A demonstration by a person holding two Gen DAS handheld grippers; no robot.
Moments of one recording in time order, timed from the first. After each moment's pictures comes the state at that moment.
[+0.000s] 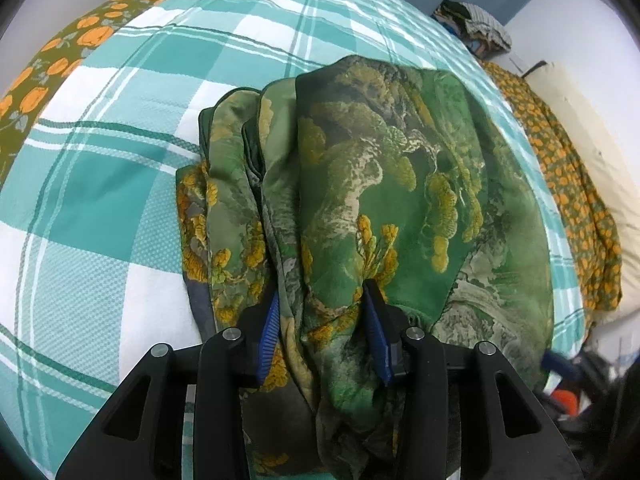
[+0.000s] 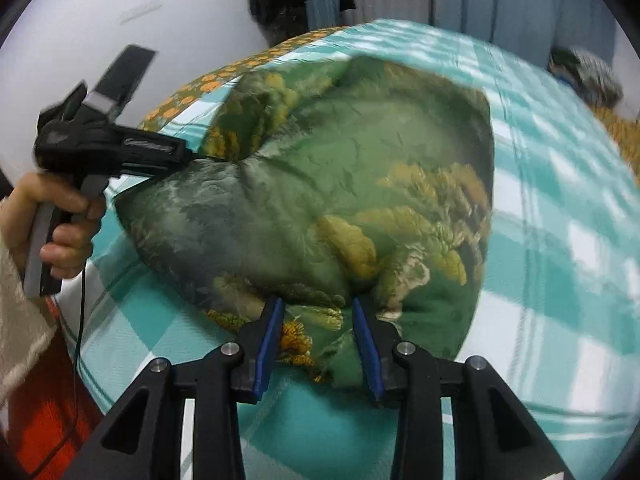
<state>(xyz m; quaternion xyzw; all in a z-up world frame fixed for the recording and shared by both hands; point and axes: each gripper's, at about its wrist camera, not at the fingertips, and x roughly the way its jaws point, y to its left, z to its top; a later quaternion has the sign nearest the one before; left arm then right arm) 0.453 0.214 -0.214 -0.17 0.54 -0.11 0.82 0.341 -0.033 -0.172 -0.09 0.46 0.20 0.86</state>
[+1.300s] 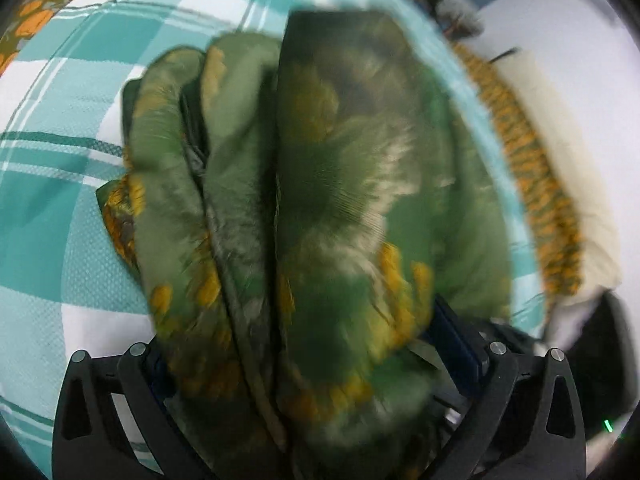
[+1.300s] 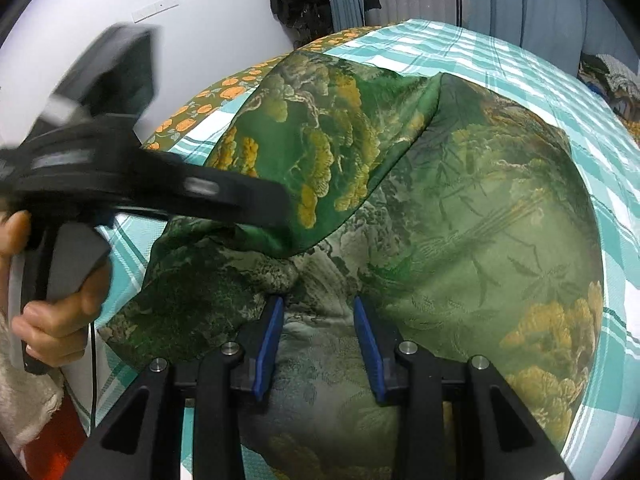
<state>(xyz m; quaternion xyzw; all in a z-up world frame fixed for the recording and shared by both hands) 0.496 0.203 -0.231 -0.18 0.59 -0.18 0.77 0.402 0.035 -0.210 -0.06 0.47 0.23 0.85</state>
